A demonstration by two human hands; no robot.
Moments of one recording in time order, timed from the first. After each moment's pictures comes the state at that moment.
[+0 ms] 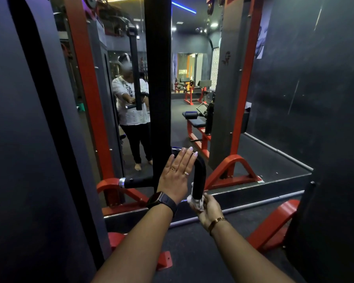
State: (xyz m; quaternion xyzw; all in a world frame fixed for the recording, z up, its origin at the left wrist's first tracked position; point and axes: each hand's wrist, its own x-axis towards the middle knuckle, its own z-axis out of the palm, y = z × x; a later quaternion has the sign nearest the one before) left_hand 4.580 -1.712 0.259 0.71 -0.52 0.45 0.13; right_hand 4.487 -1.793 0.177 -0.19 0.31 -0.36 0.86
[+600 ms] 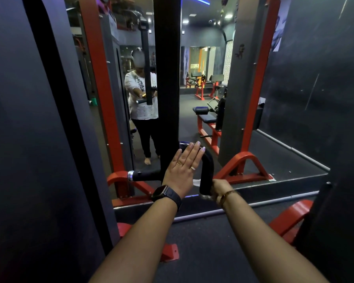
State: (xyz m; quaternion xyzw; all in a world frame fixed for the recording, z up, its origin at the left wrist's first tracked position) left_hand 4.578 -1.705 0.265 0.72 -0.53 0.44 0.08; right_hand 4.497 -1.823 0.225 -0.47 0.44 -0.26 0.72
